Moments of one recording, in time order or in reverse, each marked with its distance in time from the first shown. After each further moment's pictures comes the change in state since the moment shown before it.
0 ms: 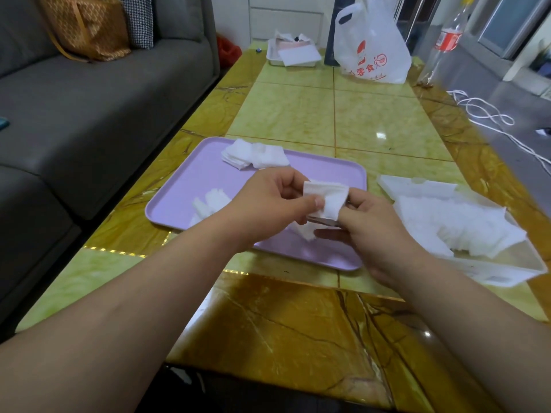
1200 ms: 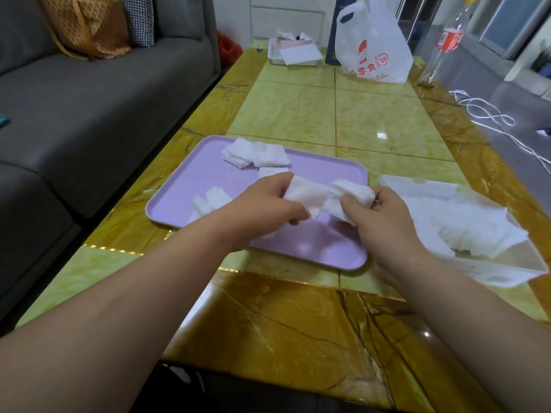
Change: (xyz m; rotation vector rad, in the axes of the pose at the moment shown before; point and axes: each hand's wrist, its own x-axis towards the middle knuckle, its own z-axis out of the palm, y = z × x) left_hand 0.004 -0.007 -0.006 0.118 -0.054 -0.130; right_hand 0.009 0.014 -0.012 -0.104 0.333 -0.046
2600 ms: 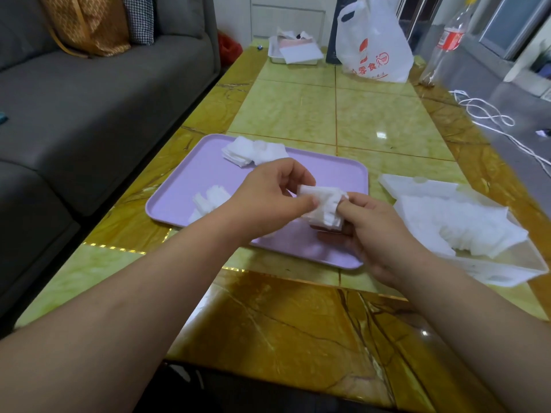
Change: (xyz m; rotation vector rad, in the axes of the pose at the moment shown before) left_hand 0.000 0.006 0.002 0.028 0.133 0.202; right_hand -0.005 -0.006 0.008 0.182 -0.260 0.184
